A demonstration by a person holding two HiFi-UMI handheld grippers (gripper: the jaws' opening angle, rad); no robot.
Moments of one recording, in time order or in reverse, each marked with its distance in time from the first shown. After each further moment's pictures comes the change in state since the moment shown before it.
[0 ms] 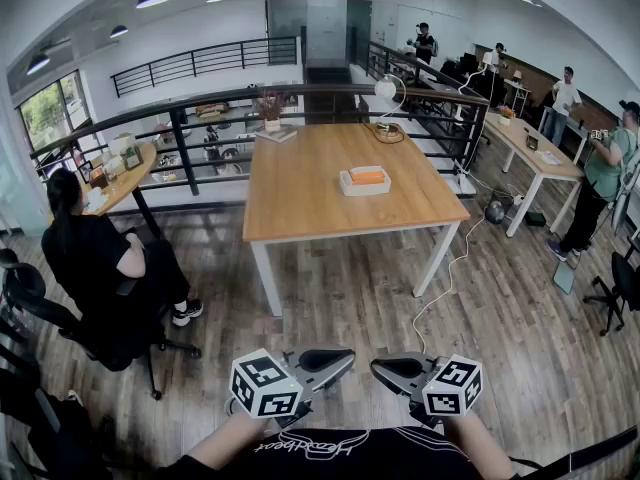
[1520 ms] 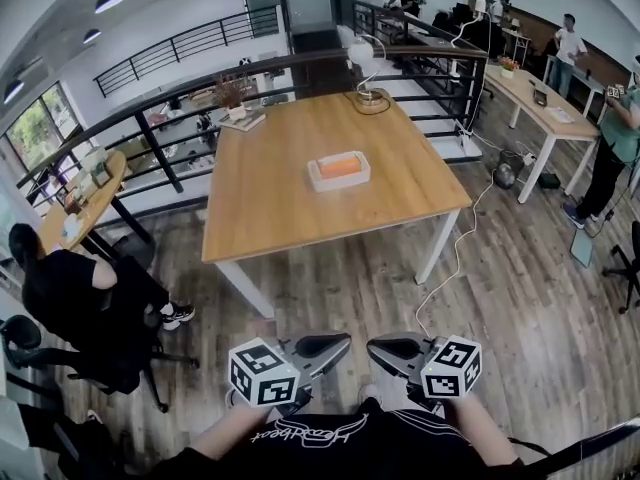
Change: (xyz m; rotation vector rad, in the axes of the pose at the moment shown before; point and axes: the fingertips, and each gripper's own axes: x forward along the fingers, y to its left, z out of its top) left arm 0.223 0.179 0.045 -0.104 0.090 0.061; right arm -0.024 -0.278 0.049 0.112 -0.076 0.047
